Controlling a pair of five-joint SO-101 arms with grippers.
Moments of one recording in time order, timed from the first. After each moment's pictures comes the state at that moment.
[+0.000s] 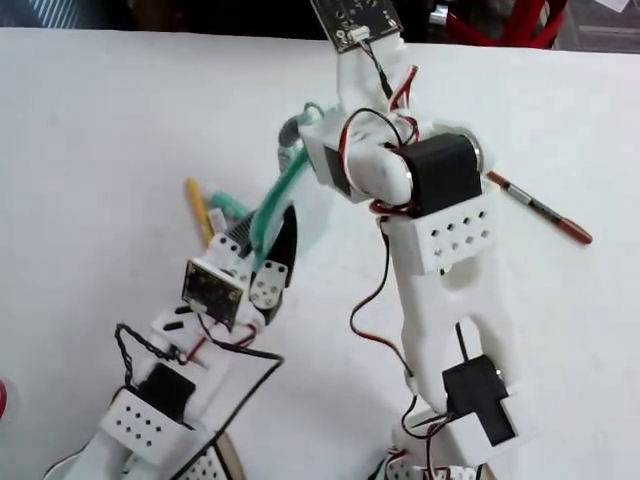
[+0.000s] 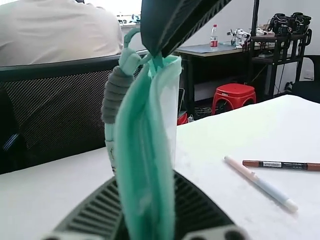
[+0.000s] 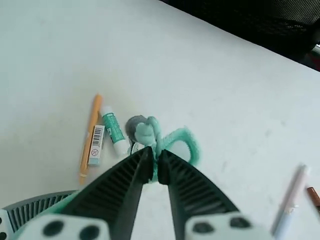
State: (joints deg) left arm 24.4 -80.8 89.9 2.2 -3.7; right arm -25.8 -2.0 -39.5 94.9 6.1
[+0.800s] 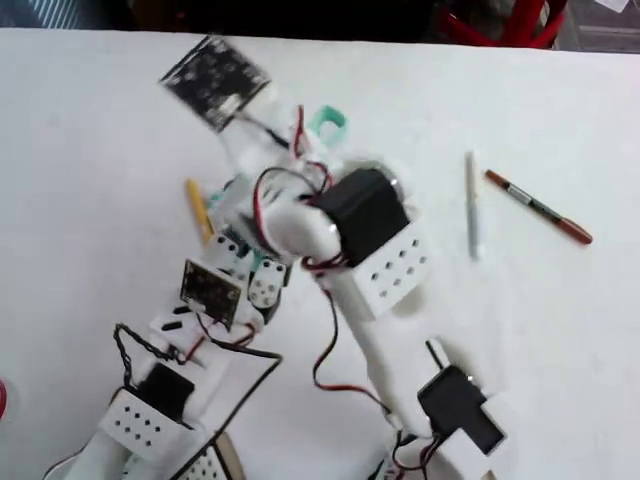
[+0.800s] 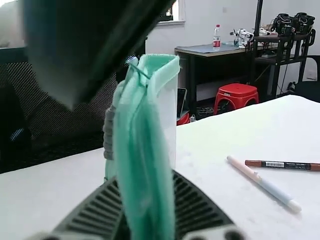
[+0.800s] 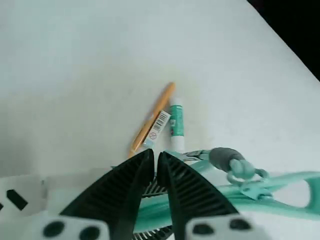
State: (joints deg) left arm 24.3 -80.8 89.8 2.5 -3.7; right arm -45.3 -2.0 -39.8 97.5 15.0
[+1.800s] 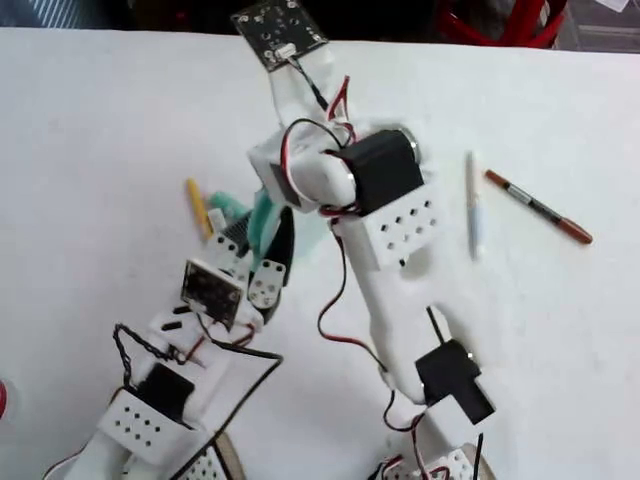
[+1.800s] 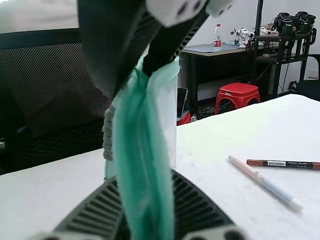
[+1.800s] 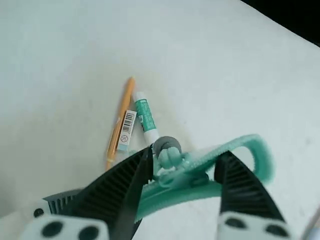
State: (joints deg) left arm 24.2 -80.8 89.8 2.5 -5.0; right arm -34.9 4.7 -44.6 98.0 5.1
